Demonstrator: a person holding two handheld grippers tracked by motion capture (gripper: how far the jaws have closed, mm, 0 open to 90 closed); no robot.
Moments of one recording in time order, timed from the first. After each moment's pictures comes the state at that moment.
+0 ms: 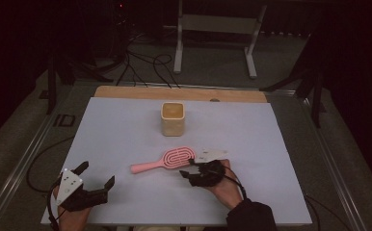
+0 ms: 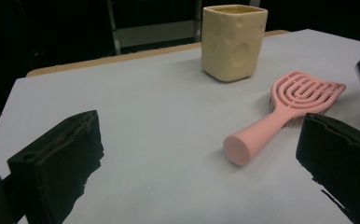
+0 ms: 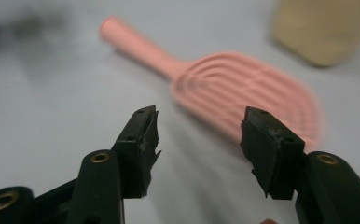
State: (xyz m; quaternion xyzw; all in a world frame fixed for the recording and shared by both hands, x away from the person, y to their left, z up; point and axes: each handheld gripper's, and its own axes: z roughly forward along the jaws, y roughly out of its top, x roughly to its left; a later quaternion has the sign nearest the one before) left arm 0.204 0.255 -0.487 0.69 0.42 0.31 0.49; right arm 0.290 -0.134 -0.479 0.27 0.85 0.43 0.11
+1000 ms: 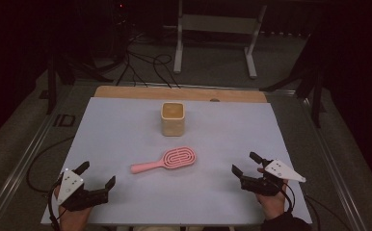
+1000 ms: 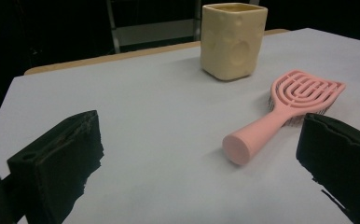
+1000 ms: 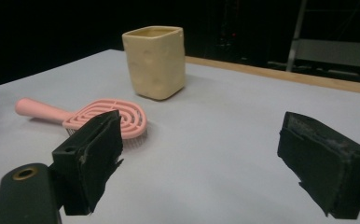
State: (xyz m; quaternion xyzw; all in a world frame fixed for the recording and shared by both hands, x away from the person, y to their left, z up) left arm 0.205 0.254 -0.488 0.69 0.42 0.31 0.49; right arm 0.249 -0.281 -0.480 0.38 0.69 0.56 0.25
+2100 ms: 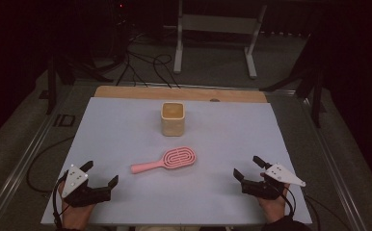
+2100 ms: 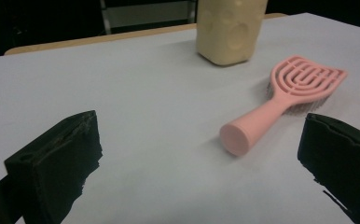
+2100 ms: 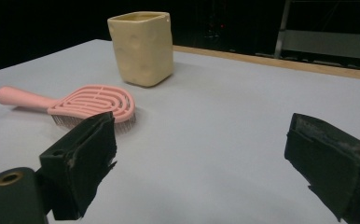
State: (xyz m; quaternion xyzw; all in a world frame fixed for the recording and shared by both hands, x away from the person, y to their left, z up) left arm 0.217 0.251 -0.491 0.71 0.44 0.28 0.47; right arm 0.242 -0.284 -0.490 0.40 0.69 0.54 0.26
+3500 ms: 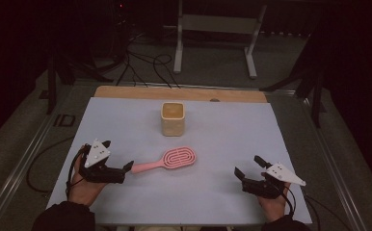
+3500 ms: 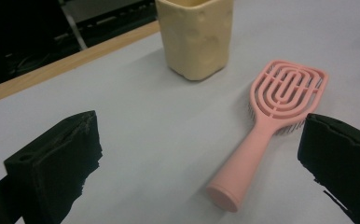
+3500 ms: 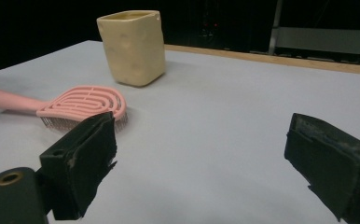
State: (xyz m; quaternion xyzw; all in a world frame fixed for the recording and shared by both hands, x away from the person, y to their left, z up) left arm 0.270 0.209 -0.440 0.80 0.35 0.25 0.42; right arm 0.245 -0.287 -0.494 0.41 0.69 0.54 0.26
